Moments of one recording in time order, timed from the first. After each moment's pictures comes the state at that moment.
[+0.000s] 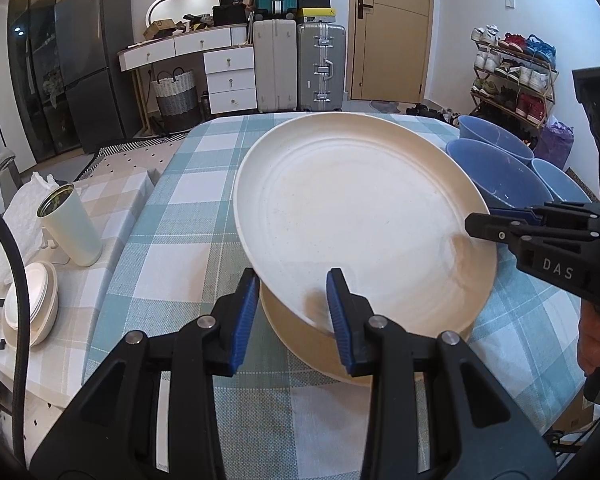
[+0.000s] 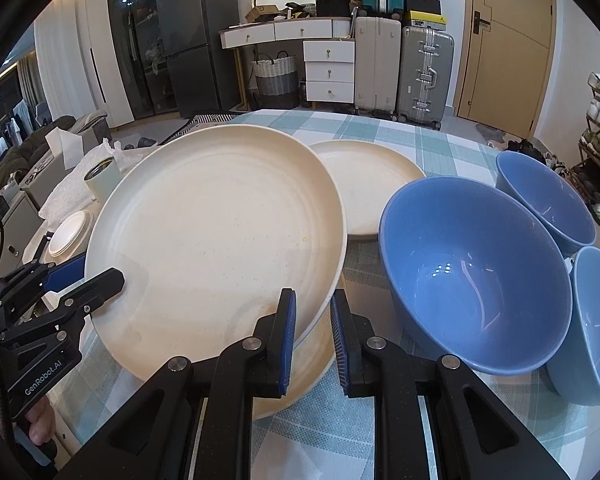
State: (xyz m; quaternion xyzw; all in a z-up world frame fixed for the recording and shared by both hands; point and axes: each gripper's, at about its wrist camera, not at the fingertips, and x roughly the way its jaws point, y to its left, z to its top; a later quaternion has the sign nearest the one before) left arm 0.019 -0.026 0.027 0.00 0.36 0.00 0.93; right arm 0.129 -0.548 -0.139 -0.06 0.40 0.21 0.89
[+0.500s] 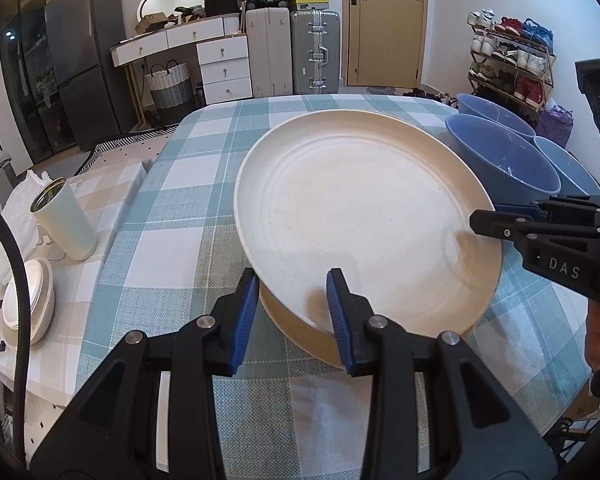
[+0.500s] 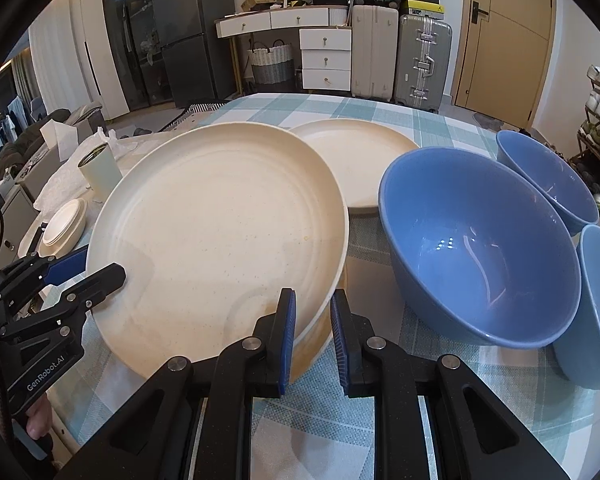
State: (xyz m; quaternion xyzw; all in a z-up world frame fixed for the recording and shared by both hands) left arm 0.025 -0.029 0.007 0.02 0.38 -0.01 0.93; right arm 0.124 -0.550 -0.159 -0.06 0.42 0.20 0.88
